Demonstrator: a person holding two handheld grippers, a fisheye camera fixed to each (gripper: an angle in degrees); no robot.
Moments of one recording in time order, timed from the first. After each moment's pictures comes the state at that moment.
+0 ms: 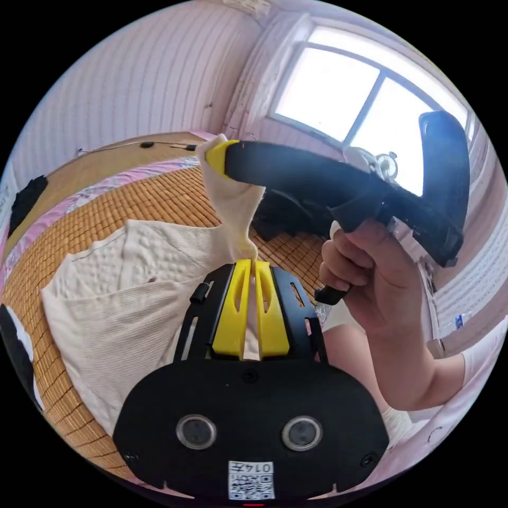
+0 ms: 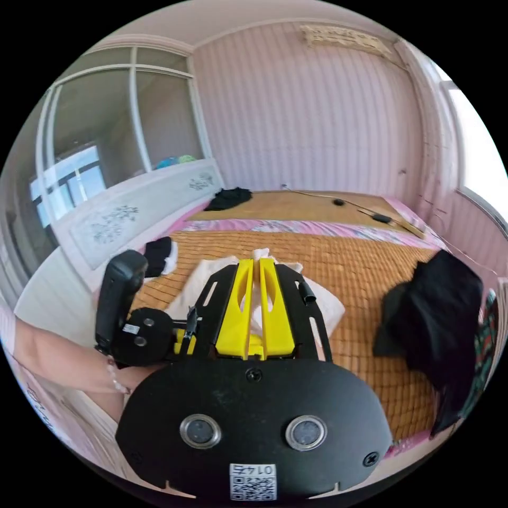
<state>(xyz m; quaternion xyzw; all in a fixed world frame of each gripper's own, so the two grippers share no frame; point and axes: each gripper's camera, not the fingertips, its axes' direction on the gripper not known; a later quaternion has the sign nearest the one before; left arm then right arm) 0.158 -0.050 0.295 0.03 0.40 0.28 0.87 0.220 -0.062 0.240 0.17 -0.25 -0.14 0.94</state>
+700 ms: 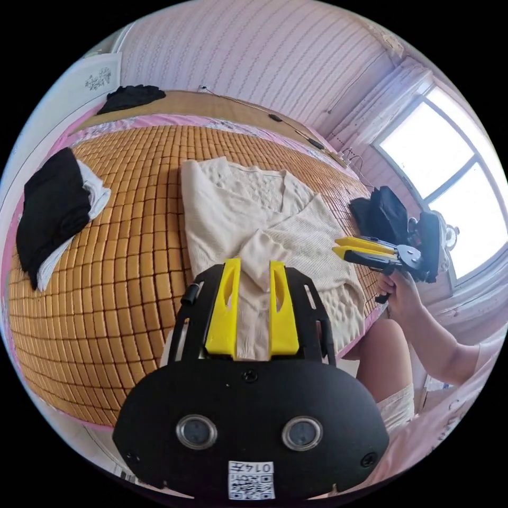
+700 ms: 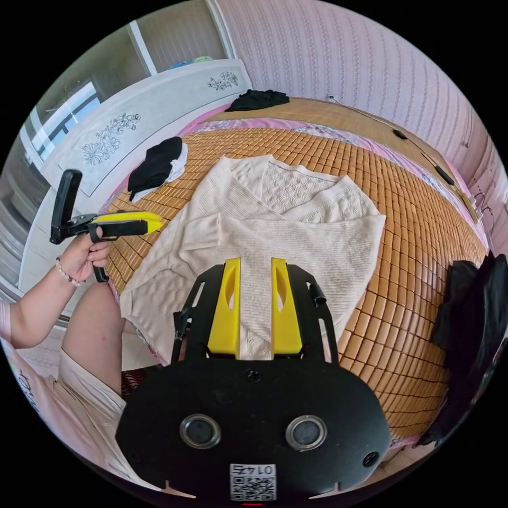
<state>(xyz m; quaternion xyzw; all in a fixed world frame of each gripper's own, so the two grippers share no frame) -0.104 -0.089 0.423 -0.07 0.31 0.16 0.94 0.103 -0.096 0.413 -0.07 -0.18 -0.21 0.96</state>
